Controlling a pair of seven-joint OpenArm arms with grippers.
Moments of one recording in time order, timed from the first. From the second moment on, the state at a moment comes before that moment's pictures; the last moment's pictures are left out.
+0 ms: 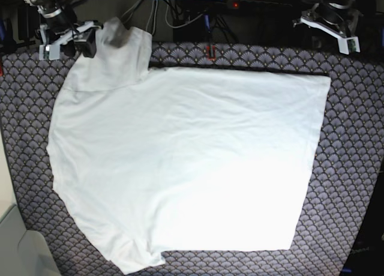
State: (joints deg) left arm 48.2 -10.8 -21.3 115.1 -26.0 -1.0 29.9; right arm -43.9 20.6 8.3 101.7 34.6 7.3 -14.5
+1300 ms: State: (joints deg) left arm 41.8 -10.3 -27.0 114.5 -26.0 -0.9 30.4; right arm -42.1 20.2 1.9 97.8 34.8 8.9 -12.2
